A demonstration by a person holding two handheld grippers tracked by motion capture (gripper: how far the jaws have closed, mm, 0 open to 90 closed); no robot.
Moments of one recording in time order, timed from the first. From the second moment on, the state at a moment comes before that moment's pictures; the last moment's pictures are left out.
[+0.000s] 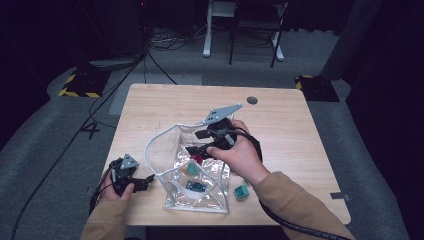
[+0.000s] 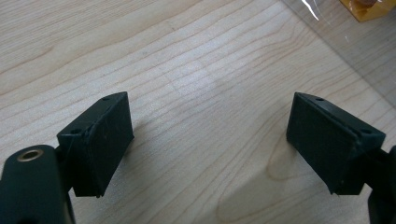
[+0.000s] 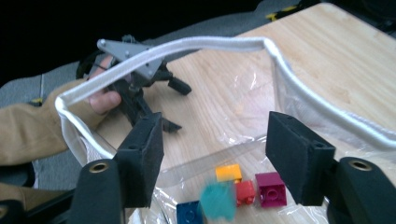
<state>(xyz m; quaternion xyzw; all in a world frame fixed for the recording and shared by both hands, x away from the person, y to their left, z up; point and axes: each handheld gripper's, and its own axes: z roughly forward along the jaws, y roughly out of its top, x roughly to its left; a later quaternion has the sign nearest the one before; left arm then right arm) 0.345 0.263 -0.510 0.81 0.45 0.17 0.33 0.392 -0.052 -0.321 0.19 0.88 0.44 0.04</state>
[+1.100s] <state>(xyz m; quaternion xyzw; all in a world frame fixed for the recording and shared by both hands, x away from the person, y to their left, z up) 0.346 0.263 -0.510 0.81 0.45 0.17 0.33 0.361 -0.177 -0.299 0.26 0.83 0.49 0.10</state>
